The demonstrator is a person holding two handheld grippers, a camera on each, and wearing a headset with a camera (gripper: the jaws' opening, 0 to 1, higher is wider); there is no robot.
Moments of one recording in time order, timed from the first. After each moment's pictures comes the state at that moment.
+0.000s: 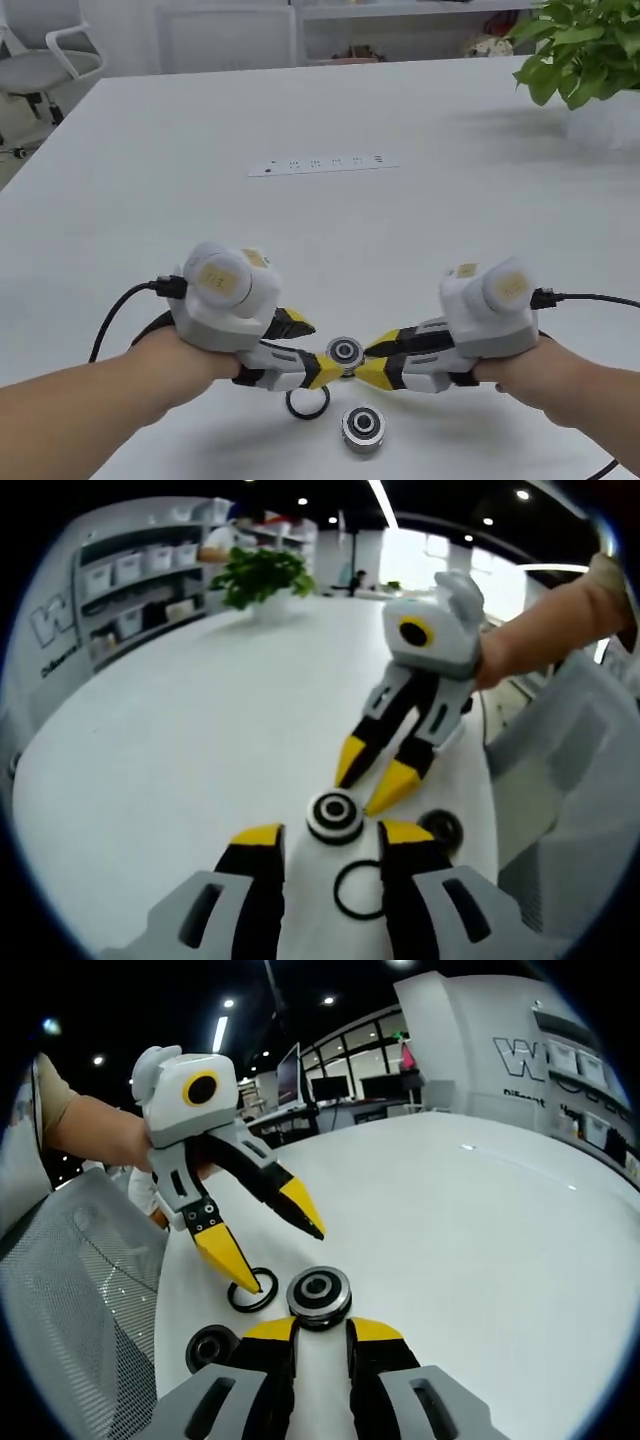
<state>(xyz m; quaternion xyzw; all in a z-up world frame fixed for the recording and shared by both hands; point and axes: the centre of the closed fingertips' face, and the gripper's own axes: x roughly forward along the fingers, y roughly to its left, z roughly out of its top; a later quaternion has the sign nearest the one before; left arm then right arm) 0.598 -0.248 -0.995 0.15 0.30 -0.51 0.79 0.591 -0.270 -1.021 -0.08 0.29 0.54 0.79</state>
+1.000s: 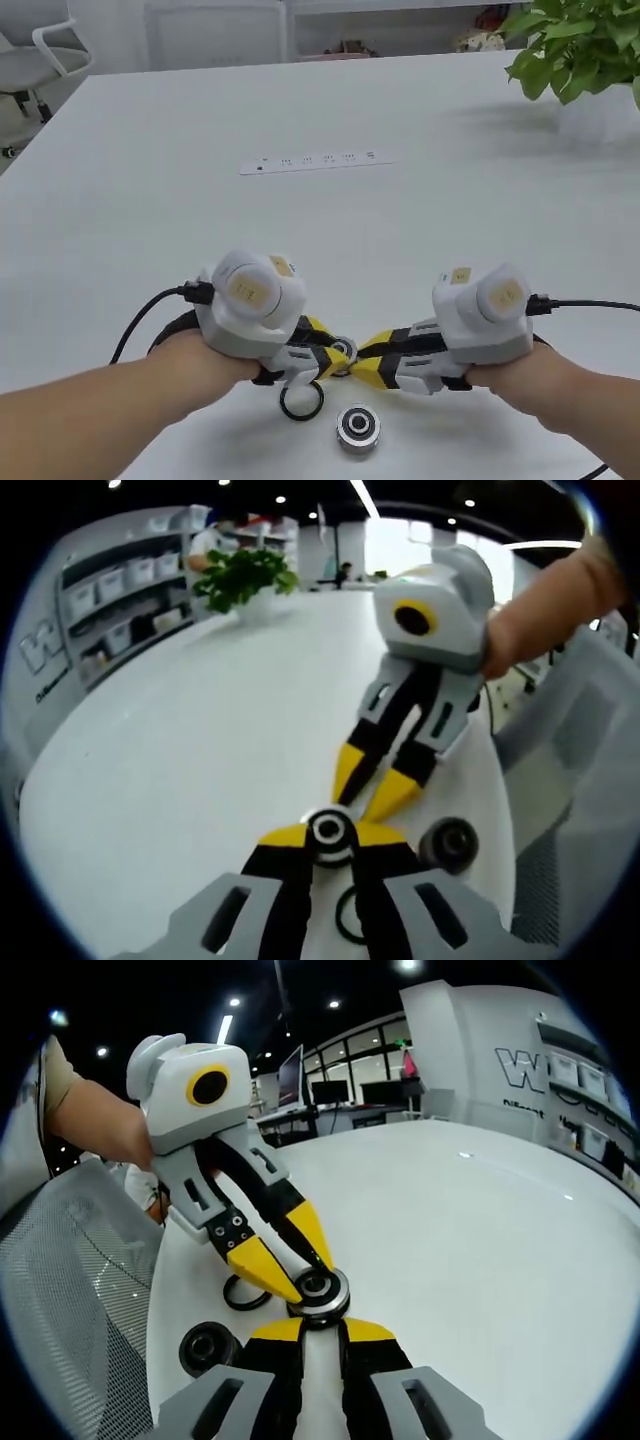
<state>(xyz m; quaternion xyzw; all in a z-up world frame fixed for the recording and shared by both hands) 0.602 -0.266 -1.006 0.19 0.29 -0.51 0.79 0.591 -0.271 -1.023 -0.09 0.27 0.54 0.79</state>
